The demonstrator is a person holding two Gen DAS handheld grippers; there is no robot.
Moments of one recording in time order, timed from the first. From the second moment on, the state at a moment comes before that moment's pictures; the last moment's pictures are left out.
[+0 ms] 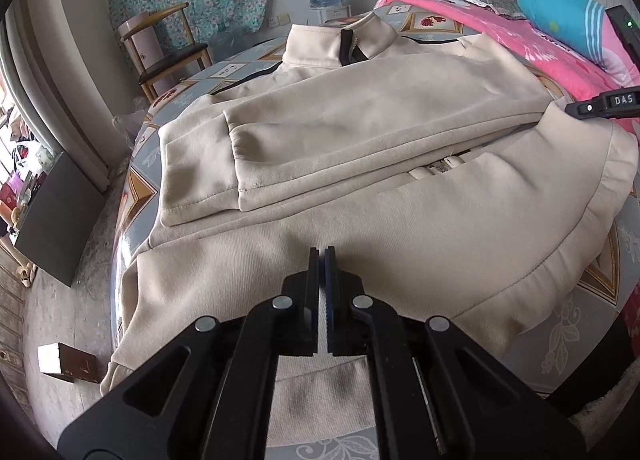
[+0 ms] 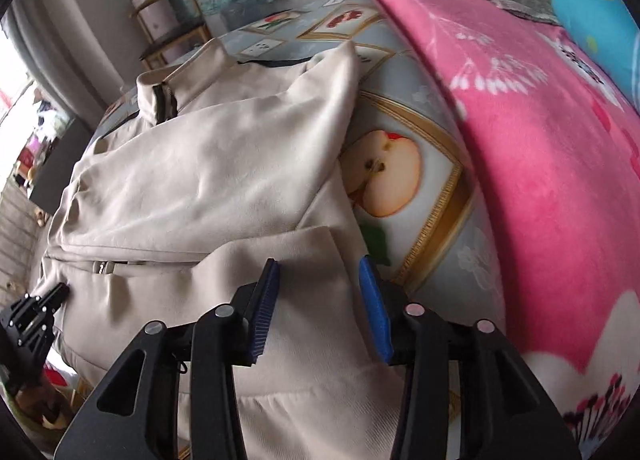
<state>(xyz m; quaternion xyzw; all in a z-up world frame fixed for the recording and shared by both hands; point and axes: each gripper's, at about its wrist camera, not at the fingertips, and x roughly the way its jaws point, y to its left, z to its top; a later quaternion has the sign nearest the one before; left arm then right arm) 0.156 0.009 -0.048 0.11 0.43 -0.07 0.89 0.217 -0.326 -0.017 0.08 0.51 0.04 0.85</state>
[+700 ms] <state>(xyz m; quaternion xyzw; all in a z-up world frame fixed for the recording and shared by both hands) 0.155 0.007 -0.048 0.12 0.43 -0.06 0.89 0.197 -0.356 0.004 0.14 0.48 0.07 0.87</state>
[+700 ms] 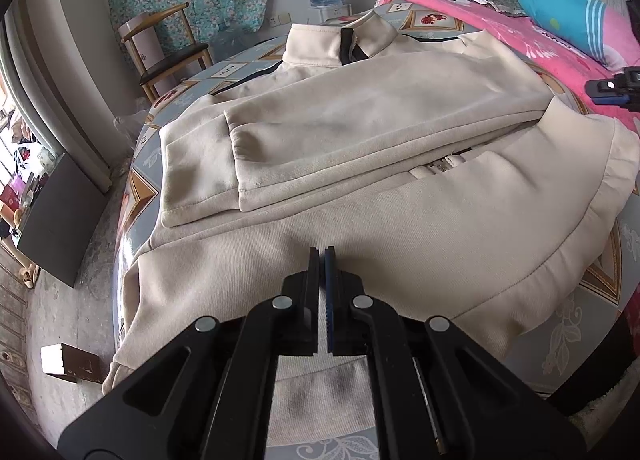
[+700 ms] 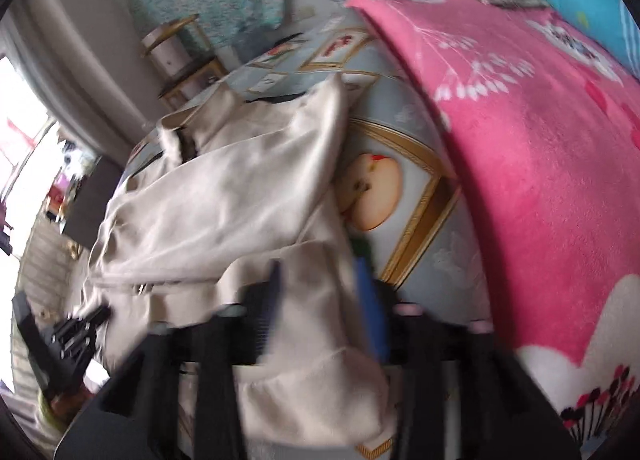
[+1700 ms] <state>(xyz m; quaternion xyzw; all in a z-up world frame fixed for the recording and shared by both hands) 0.153 0.012 -0.049 0.10 0.42 -0.07 0.90 0.171 -0.306 0.035 0.10 0.42 0.09 0.89</state>
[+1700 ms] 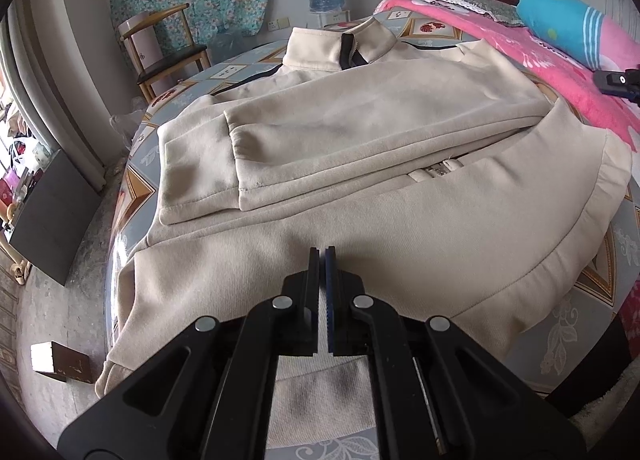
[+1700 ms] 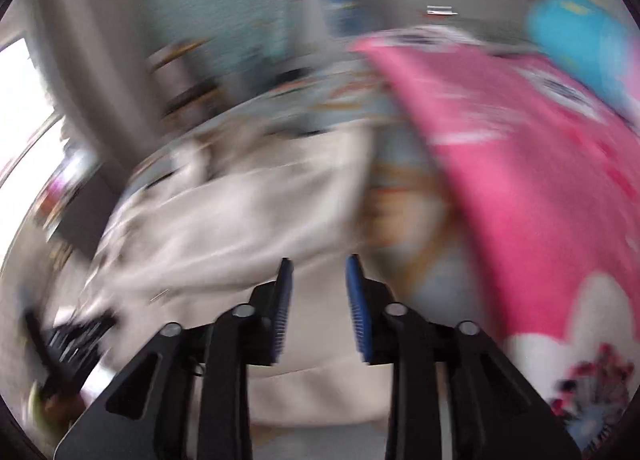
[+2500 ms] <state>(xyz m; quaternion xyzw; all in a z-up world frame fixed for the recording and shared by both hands) 0.104 0.131 -0.036 -0.02 0.44 0.02 0.90 0.209 -0.149 -0.029 -0.04 0.50 0.23 0.84</state>
